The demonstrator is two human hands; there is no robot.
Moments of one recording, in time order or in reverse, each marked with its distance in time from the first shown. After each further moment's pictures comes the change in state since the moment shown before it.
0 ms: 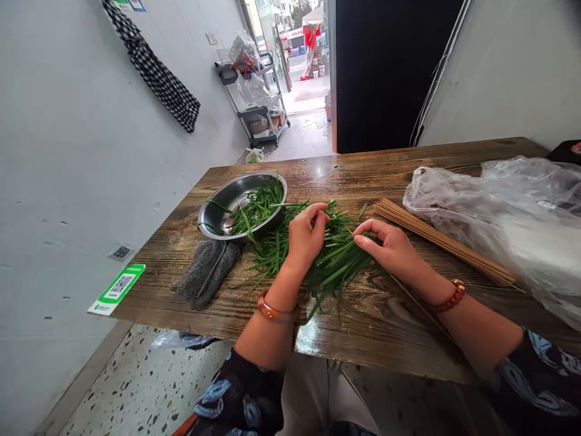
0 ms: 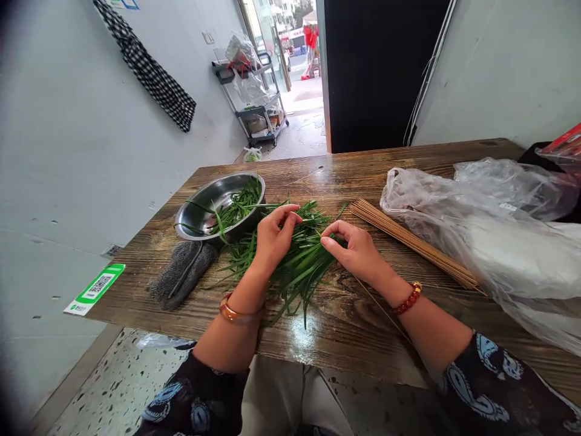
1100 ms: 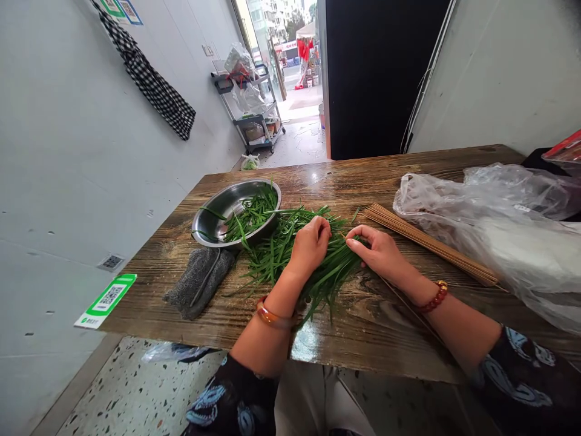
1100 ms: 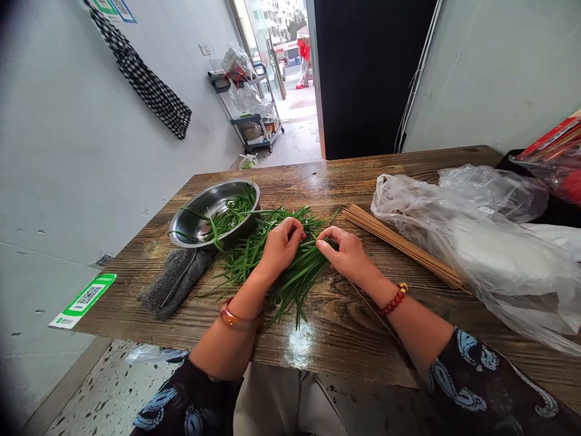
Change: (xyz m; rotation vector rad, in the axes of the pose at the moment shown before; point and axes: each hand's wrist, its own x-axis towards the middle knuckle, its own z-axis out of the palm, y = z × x) left_hand -0.004 0.000 0.012 0.116 -0.200 0.023; right_hand 0.005 0.010 0.006 0.013 0.007 0.100
